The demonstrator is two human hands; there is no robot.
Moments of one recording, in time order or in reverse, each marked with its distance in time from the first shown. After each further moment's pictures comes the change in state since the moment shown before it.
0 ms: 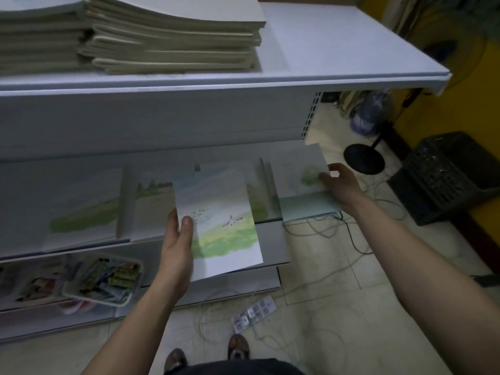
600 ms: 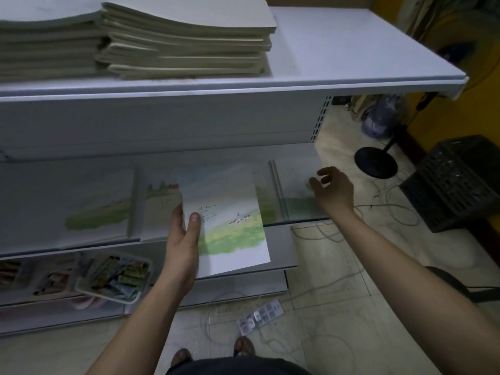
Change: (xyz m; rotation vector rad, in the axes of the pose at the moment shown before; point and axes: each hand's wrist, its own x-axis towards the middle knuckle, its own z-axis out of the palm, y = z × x) left_hand 0.002 0.010 0.001 0.013 0.027 0.063; right_hand -0.025 -0.004 0.038 -0.354 0.162 -0.229
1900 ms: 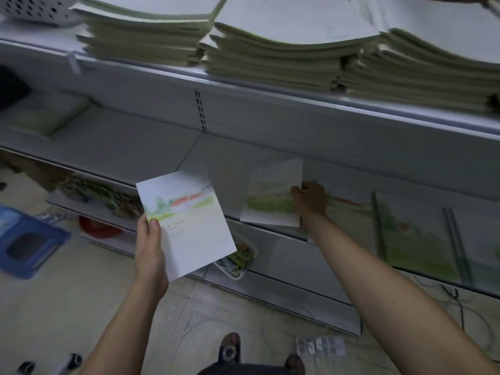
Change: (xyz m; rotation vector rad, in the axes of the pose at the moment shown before) left_hand 0.019 -0.041 -0.373 -0.294 0.551 0.028; right_hand -0.152 -0.290 0.290 0.227 -0.403 -0.024
